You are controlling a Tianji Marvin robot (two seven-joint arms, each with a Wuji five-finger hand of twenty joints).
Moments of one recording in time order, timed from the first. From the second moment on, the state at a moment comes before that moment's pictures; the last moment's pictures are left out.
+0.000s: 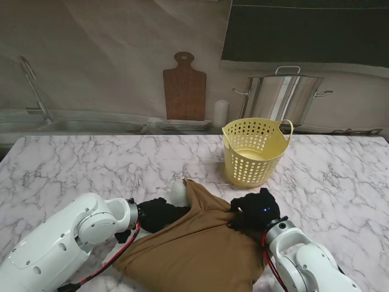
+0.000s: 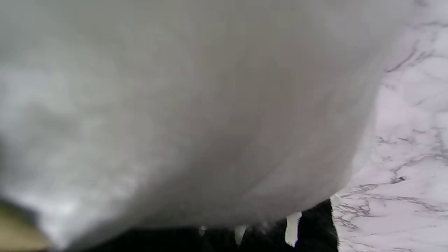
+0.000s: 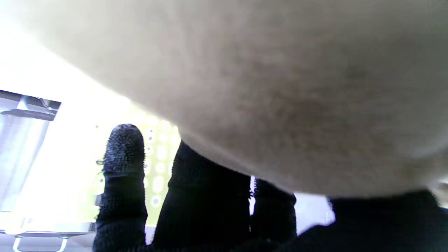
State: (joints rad) left arm 1.34 -0.96 -0.95 -1.63 0.86 -0.37 -0.63; right arm -1.79 -1.07 1.24 -1.81 -1.31 0.03 0.00; left_hand 0.84 -0.05 -0.02 -0.01 0.13 0.08 -0.10 0.19 0.18 0.00 -0.05 0.14 0.32 0.18 0.07 0.39 0.06 0.22 0.39 0.57; right_hand 0.54 -0.46 0.49 -0.25 0.75 -0.23 0.84 0.34 1.14 -0.08 0.77 0.73 1.14 -0.09 0.81 0.59 0.49 0.32 1.14 0.53
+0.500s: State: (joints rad) left arm 1.34 -0.97 -0.95 -1.66 0.88 -0.34 -0.68; right arm -1.92 -1.06 1.38 -1.88 -1.41 0.02 0.09; left_hand 0.82 -0.03 -0.02 -0.01 0.11 0.06 -0.11 0.19 0.15 -0.03 -0.07 0.12 0.30 0.14 0.04 0.38 0.06 0.21 0.31 0.57; right_hand 0.54 -0.42 0.49 -0.29 0.74 -0.27 0.79 0.37 1.14 -0.13 0.77 0.78 1.14 -0.14 0.81 0.59 0.49 0.32 1.14 0.52
